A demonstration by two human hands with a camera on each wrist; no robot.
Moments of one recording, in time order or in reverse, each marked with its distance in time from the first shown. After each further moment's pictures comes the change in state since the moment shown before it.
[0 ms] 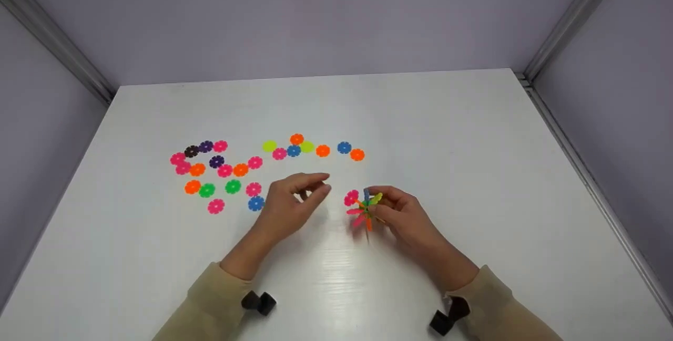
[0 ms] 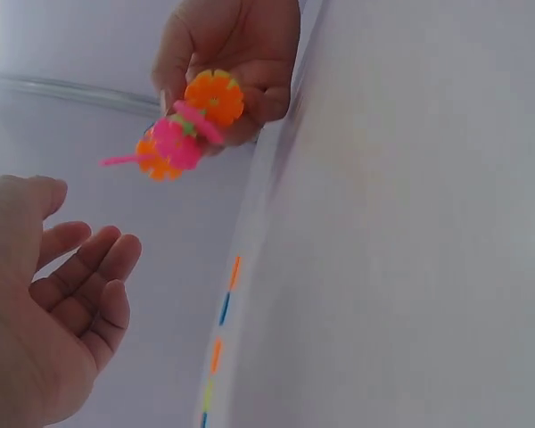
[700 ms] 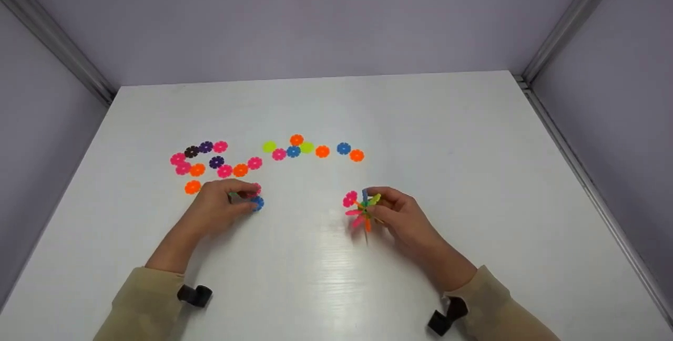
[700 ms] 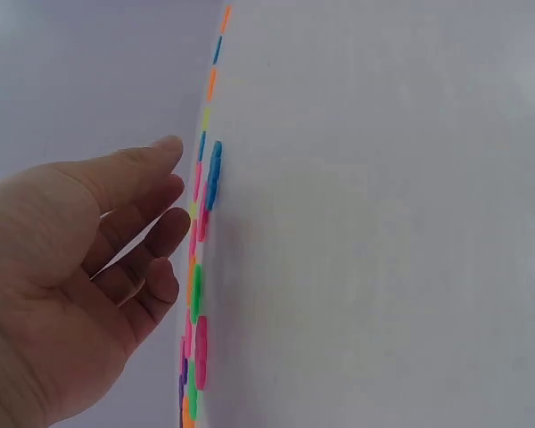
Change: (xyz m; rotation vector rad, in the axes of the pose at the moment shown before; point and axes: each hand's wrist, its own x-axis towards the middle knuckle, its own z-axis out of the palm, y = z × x) left_hand -0.026 -0.060 -0.110 0.271 -0.189 -0.439; right_hand 0.002 -0.002 0.001 0.009 -0.011 0.006
